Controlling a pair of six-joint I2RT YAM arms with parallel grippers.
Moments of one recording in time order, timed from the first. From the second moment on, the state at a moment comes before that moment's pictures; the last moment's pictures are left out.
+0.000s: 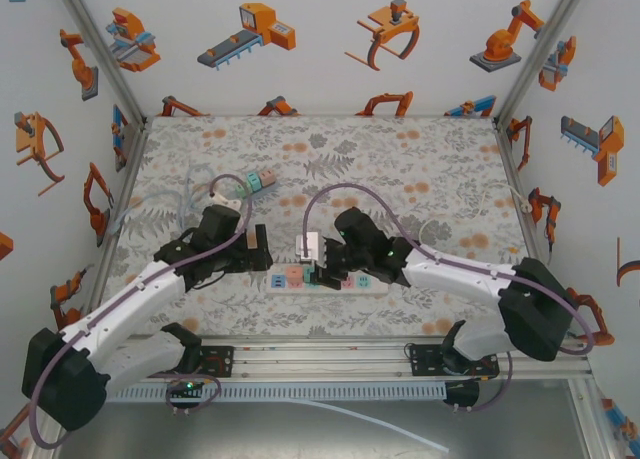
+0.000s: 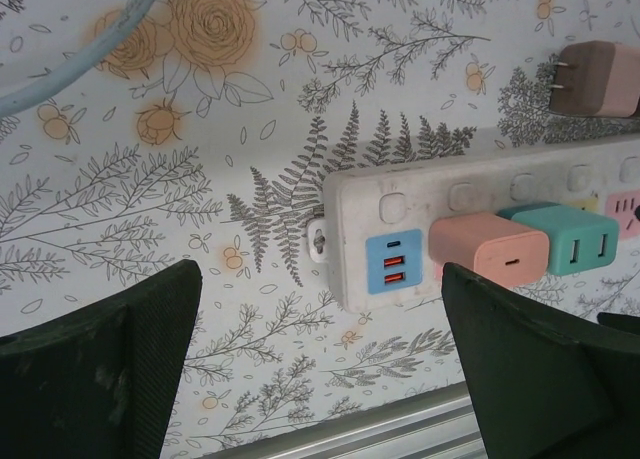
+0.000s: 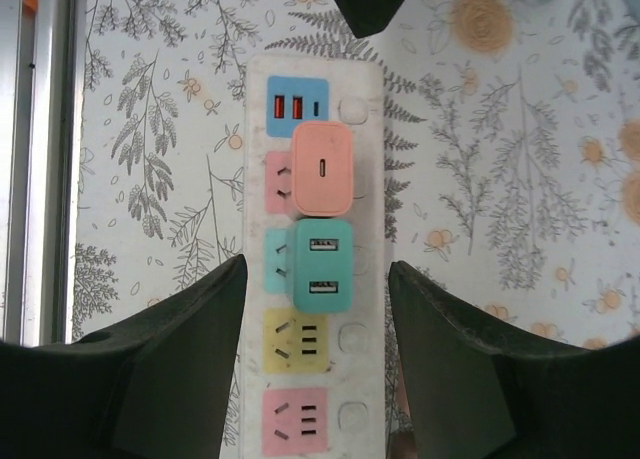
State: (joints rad) left arm -0.60 1.02 0.67 -0.54 -0.06 -0.51; right arm 0.93 1.40 0.79 -0.07 -0.46 -0.54
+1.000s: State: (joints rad) left arm -0.60 1.27 0.65 -0.48 0.13 -0.54; right arm 0.94 1.54 0.81 -0.06 -0.44 -0.55
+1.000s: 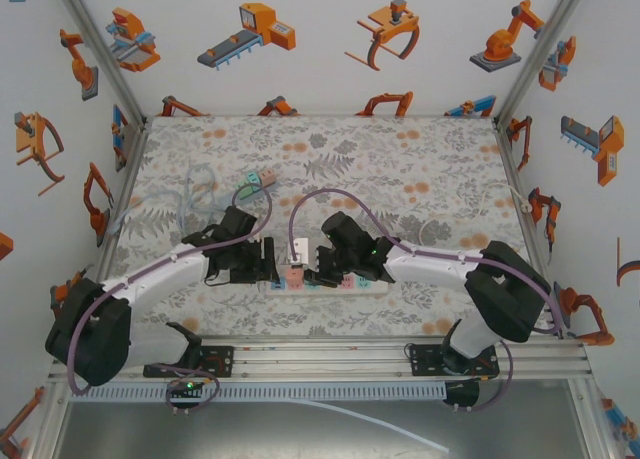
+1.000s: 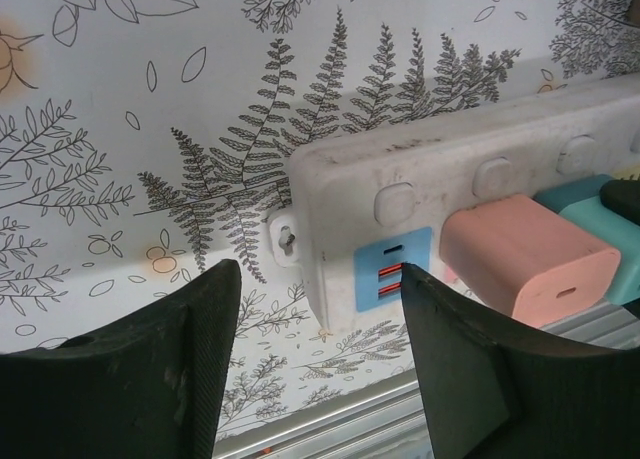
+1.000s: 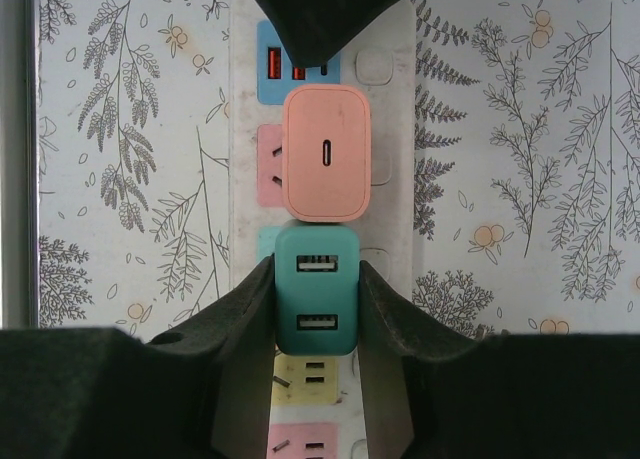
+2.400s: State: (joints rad) left arm -0.69 1.40 0.75 -0.51 0.07 -0.56; right arm 0.93 1.42 0.76 0.01 -0.37 -0.45
